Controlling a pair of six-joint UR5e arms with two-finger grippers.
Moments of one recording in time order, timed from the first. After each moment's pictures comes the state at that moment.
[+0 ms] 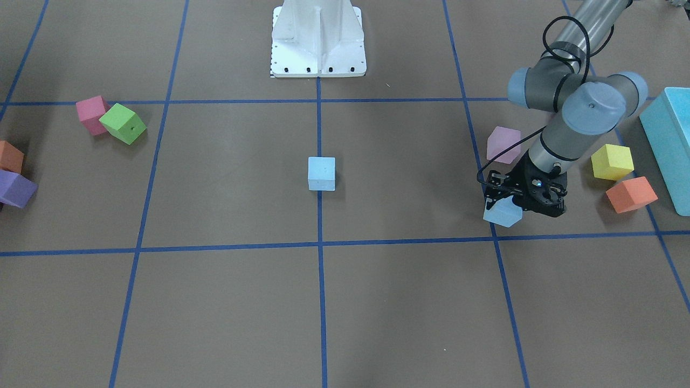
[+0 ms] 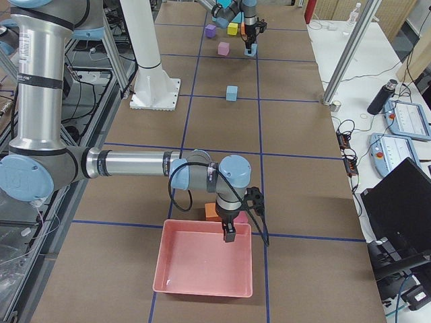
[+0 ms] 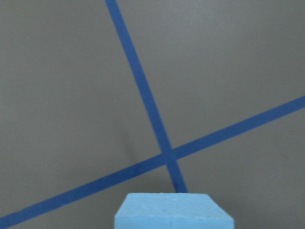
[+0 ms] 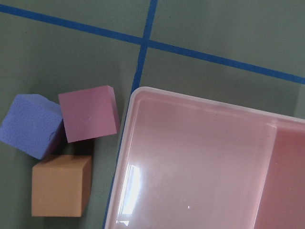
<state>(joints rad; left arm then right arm) -0.88 -1.91 -1.60 -1.97 -2.08 -0.65 1.56 -1.70 1.73 -1.65 2.24 -0.23</state>
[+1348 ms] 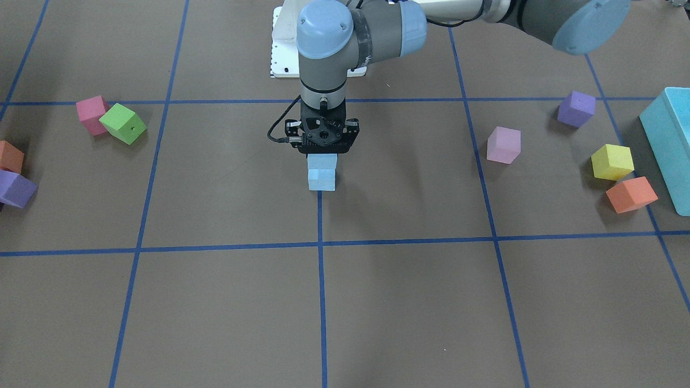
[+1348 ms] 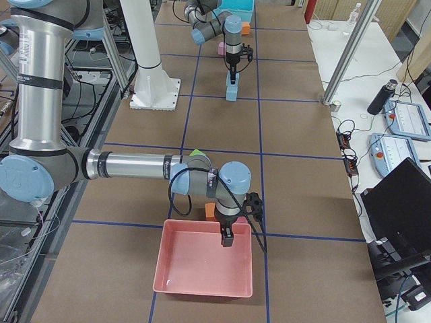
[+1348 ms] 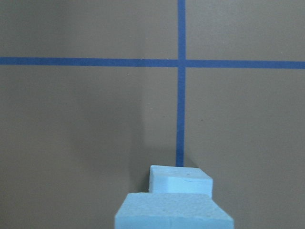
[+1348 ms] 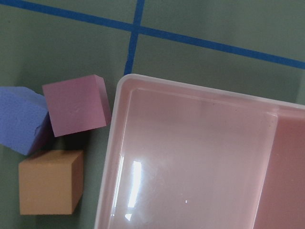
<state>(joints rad) -0.51 -2.51 -1.53 -1.46 -1.87 -1.22 1.56 -1.70 1.70 -1.65 2.24 -0.23</state>
